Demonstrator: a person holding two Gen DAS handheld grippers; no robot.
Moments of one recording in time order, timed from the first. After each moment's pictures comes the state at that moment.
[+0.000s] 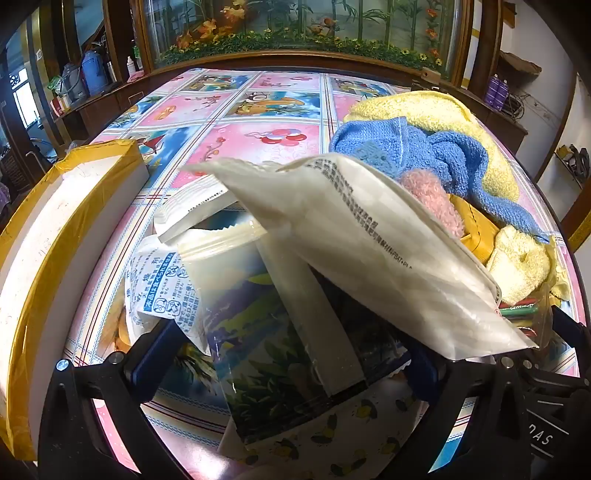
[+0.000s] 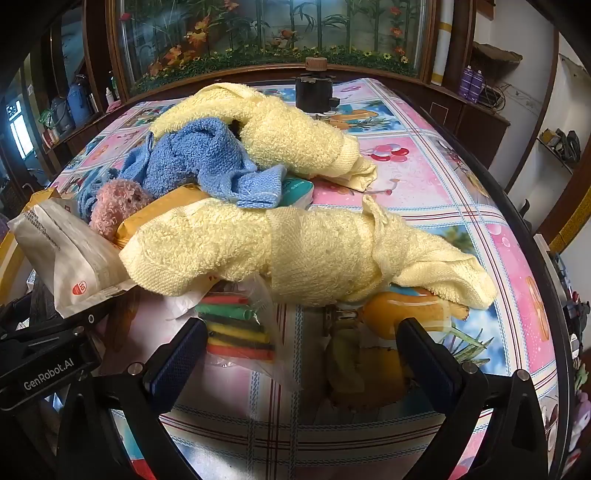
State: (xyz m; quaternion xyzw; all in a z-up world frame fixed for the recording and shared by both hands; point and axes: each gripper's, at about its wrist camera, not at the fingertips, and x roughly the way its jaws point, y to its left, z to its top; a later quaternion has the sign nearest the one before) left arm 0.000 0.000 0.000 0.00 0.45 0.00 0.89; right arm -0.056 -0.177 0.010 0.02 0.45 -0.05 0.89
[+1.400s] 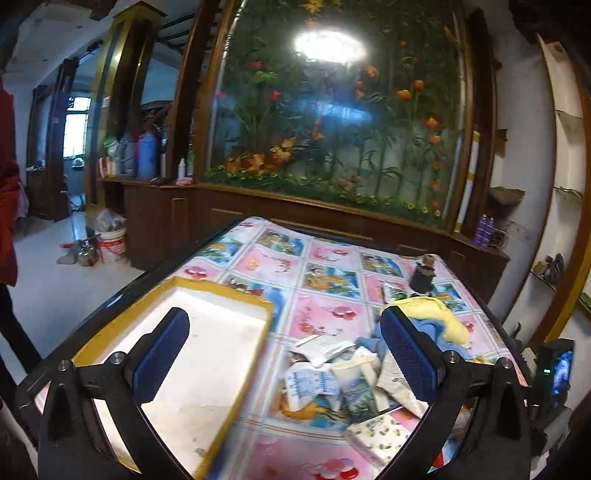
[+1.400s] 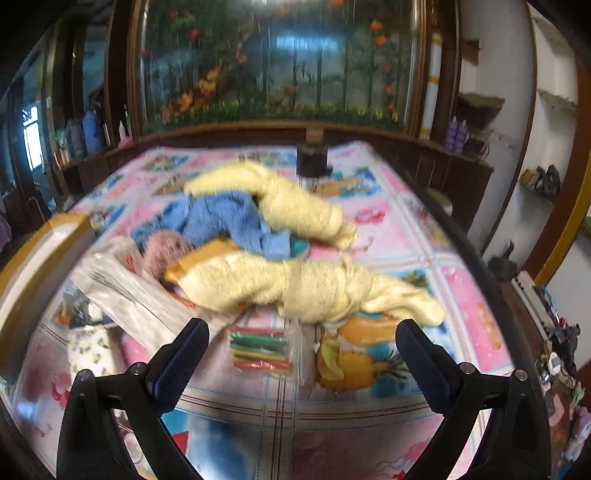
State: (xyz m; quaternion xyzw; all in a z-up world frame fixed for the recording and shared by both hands) left arm -0.117 0.134 0.138 -0.09 0.20 0.03 0.98; right arm -0.131 -0.162 0.065 -0.01 0.28 -0.04 0.96
